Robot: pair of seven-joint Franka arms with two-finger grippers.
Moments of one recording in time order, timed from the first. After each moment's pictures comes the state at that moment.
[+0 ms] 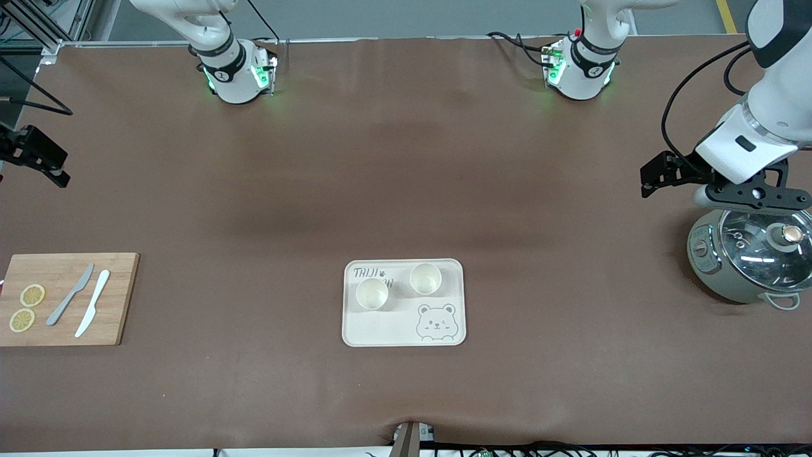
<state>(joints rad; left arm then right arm) -0.03 0.05 -0.13 -1.61 0.00 1.71 -0.02 -0.02 -0.03 0.02 -1.53 -0.07 1.70 -0.03</state>
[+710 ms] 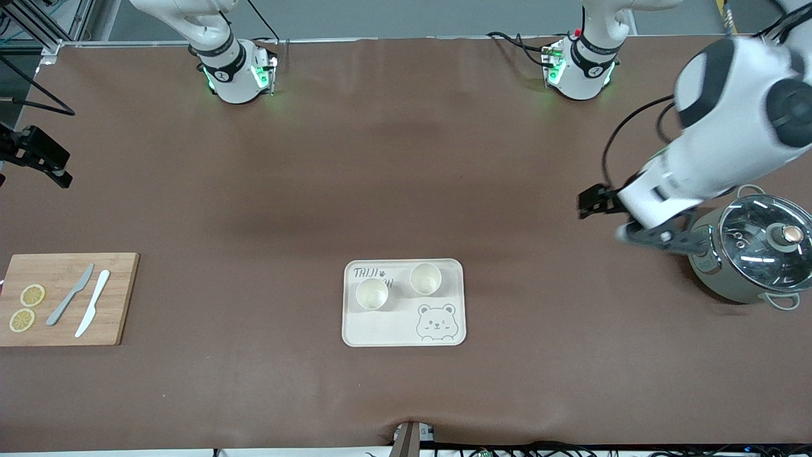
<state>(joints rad) -0.15 0.27 -0.15 -1.54 -0.08 1.77 -0.14 -0.02 -0.03 0.02 -1.53 -0.06 1.70 -0.03</state>
